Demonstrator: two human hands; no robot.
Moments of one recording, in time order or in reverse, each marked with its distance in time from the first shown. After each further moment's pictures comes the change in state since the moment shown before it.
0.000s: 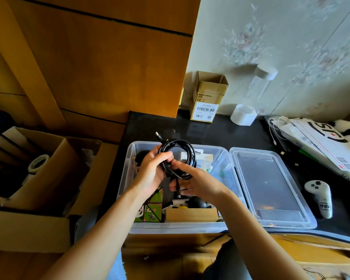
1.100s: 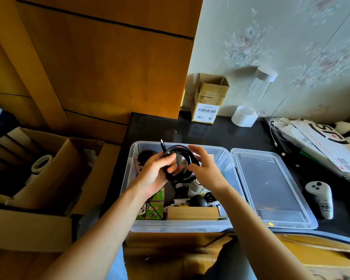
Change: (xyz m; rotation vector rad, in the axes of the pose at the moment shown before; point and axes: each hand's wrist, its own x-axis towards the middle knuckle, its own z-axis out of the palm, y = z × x) left_hand -0.006 0.000 0.002 -0.070 -0.125 -0.120; right_hand -0.007 -0.013 0.002 -0.299 0.376 -0.457
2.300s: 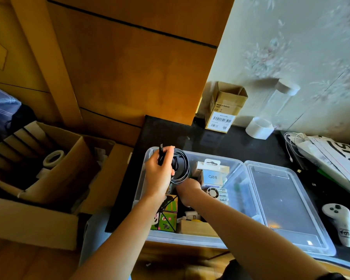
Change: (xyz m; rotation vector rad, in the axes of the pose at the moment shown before) left_hand 0.008 0.005 -0.008 0.463 0.652 0.421; right_hand 0.056 0.049 0.080 -1.516 -0.544 -0.006
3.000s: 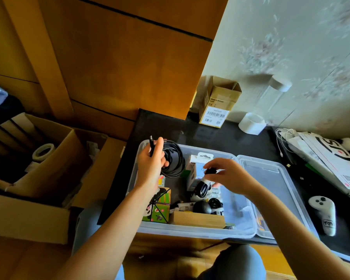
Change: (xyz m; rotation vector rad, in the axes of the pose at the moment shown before) left_hand 0.003 0.004 -0.001 -0.180 -0.031 -0.129; right_hand -0.096 0.101 -0.024 1.091 0.301 0.010
